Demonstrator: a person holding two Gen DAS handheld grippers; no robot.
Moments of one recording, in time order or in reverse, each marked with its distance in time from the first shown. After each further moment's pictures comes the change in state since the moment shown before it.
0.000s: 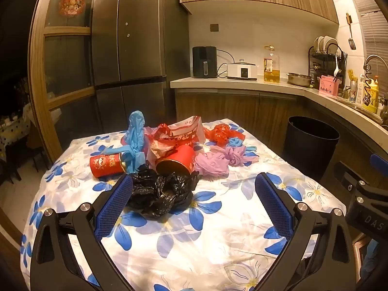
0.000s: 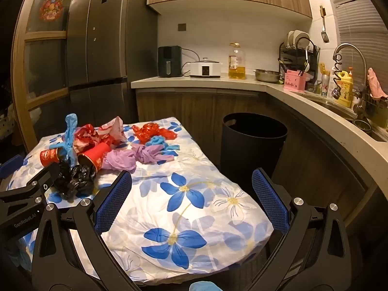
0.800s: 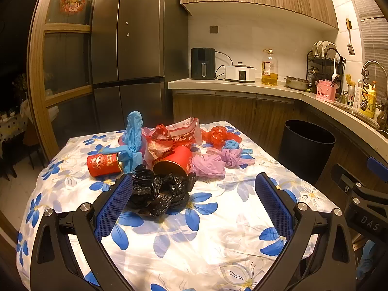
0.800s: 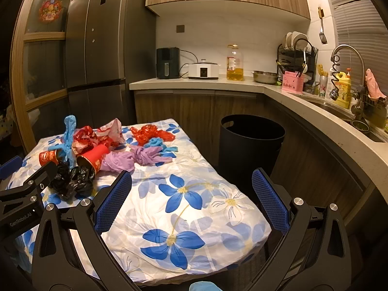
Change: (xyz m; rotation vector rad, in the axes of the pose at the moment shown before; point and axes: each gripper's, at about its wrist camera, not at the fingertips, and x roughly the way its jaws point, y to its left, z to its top) left arm -0.003 -0.001 0.002 -0.016 -0.007 -0.022; right arm -0.001 0.000 0.000 -0.001 -0.004 -0.002
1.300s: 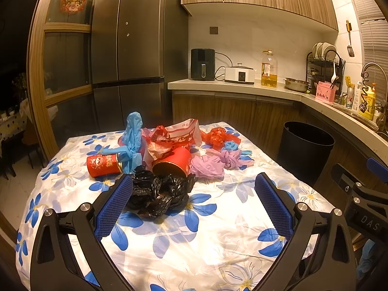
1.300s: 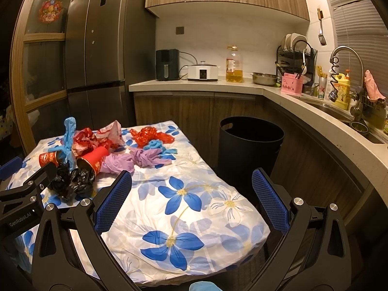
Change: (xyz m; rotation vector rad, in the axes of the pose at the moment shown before) left arm -0.001 0.000 0.001 -0.006 -0.001 -0.005; right arm -0.003 -0.001 0.003 0.000 -0.004 0.000
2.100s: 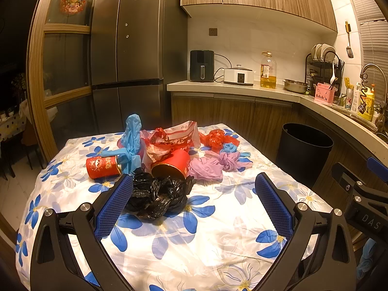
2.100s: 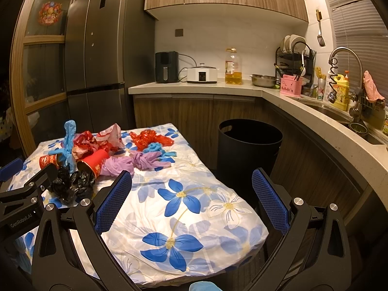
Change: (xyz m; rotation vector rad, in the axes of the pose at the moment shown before) left arm 0.000 -0.001 0.003 -0.005 -0.005 -0.006; right arm -0.005 -0.002 0.002 -0.001 -0.017 -0.003
